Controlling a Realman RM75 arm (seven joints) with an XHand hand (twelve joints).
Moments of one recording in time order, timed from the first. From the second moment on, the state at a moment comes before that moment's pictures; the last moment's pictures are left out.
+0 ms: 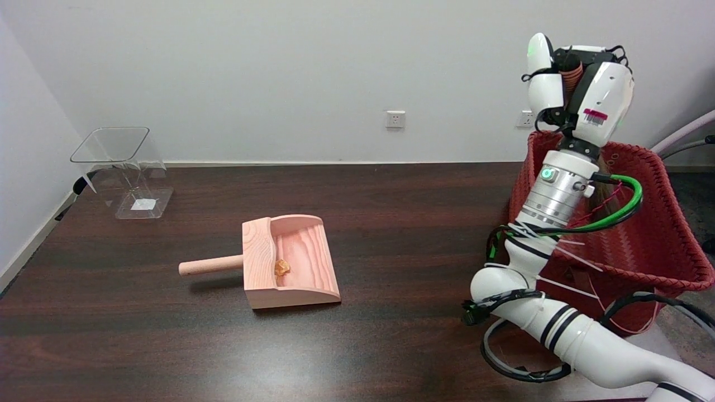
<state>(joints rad) 0.25 -1.21 -1.97 1.22 1.05 1.54 0.02</state>
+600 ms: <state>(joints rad) 0.26 -1.23 -1.96 1.03 1.12 1.55 0.10</state>
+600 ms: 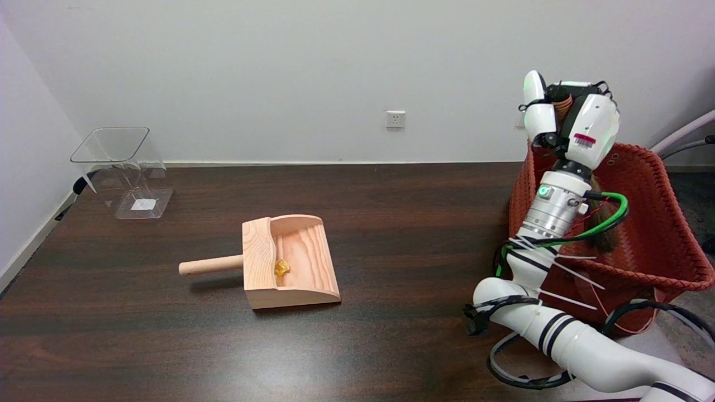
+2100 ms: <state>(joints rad) 0.35 -1.33 -2.03 0.77 1.19 1.52 0.26</state>
